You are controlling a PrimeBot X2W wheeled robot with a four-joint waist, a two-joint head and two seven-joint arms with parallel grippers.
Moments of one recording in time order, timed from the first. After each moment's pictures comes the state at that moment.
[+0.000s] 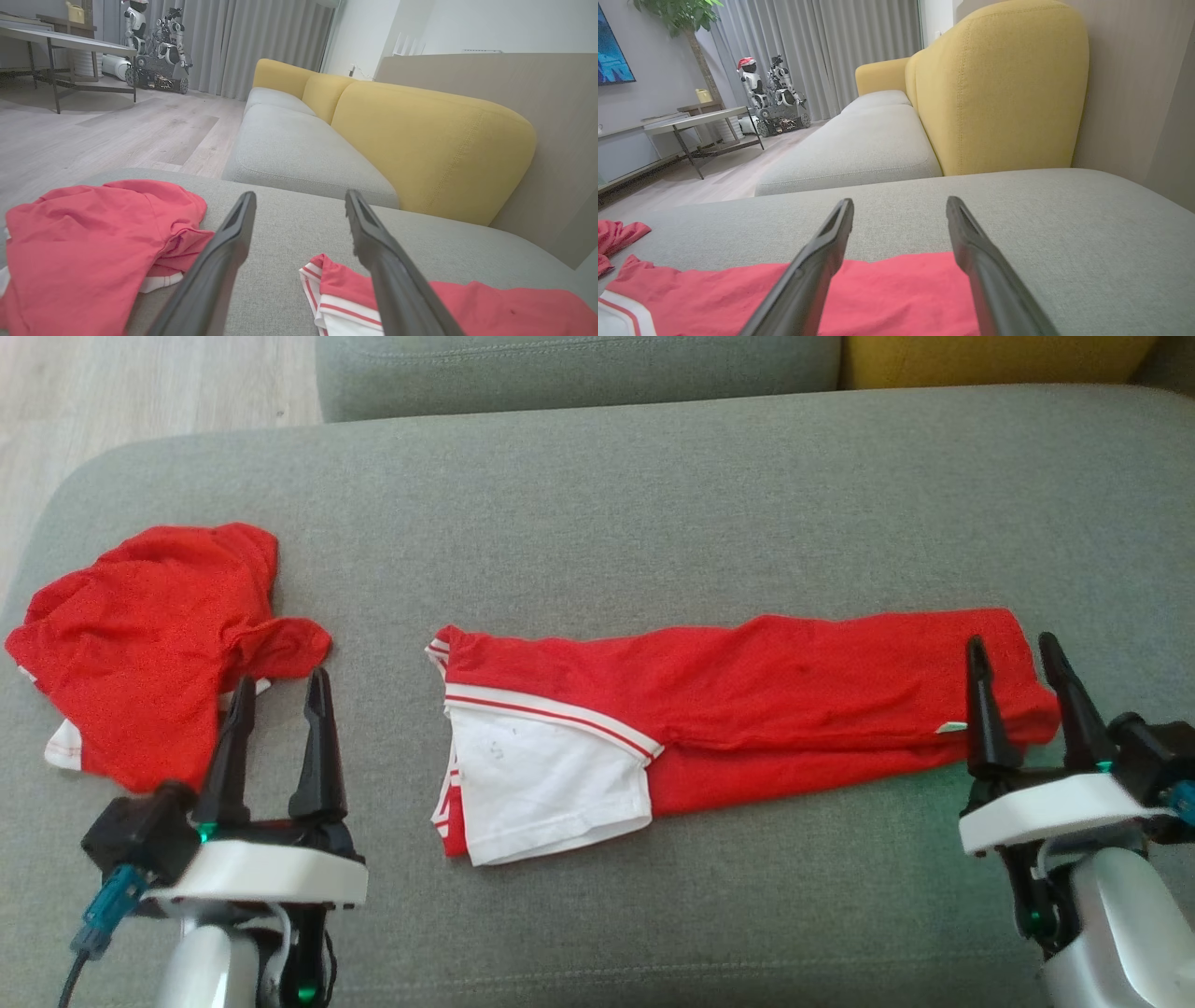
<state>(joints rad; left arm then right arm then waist) -0.04 0.05 -0.05 0.08 -0.31 -0.06 -0.26 -0.19 -0.16 0.03 0.37 0.26 0.13 -0.24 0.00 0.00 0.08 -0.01</state>
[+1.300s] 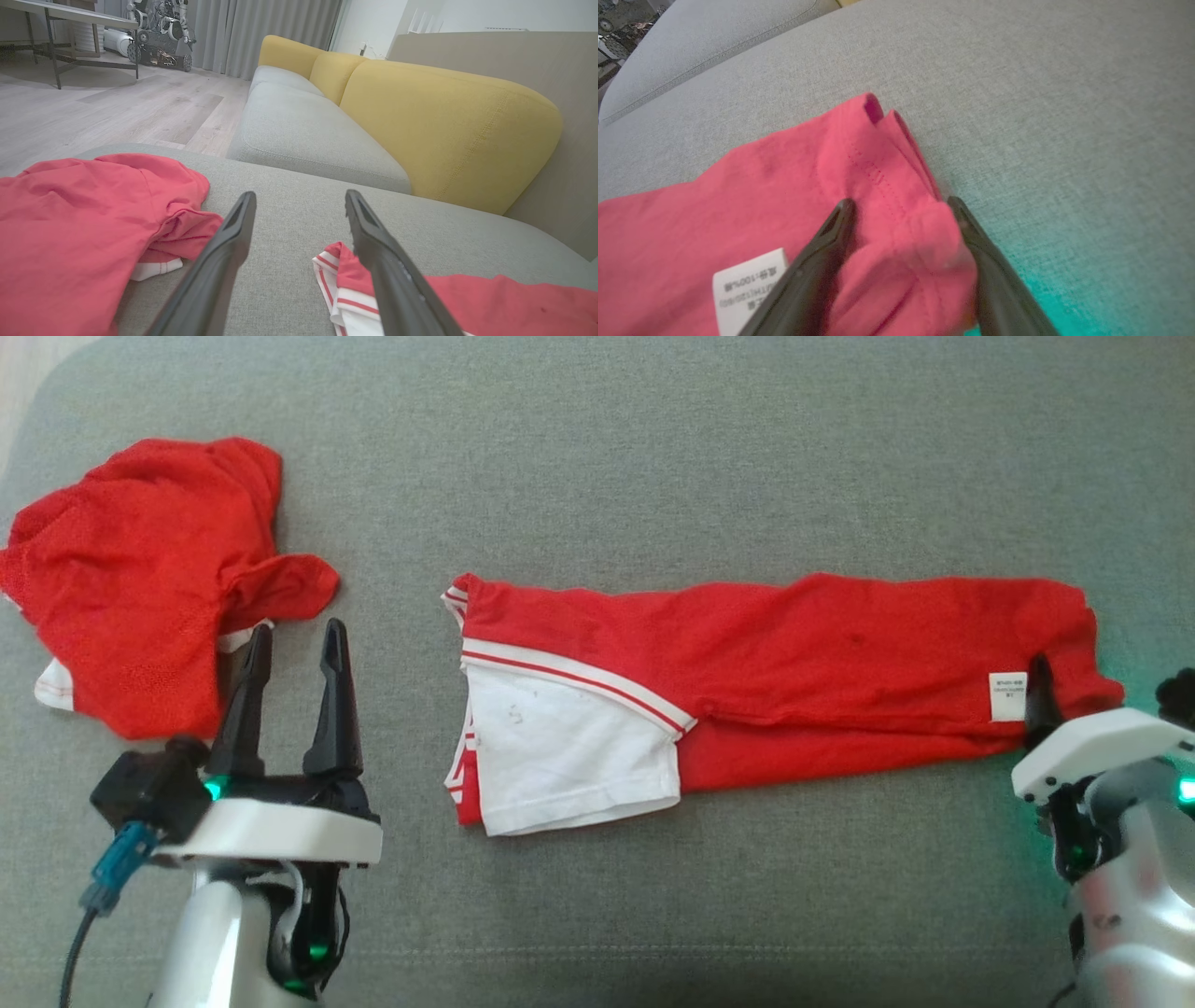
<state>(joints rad) -0.11 0.05 -0.08 0.09 -0.31 -0.07 -0.26 -0.47 -0.14 -0.27 0.87 0.24 0.13 -0.02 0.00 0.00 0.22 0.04</state>
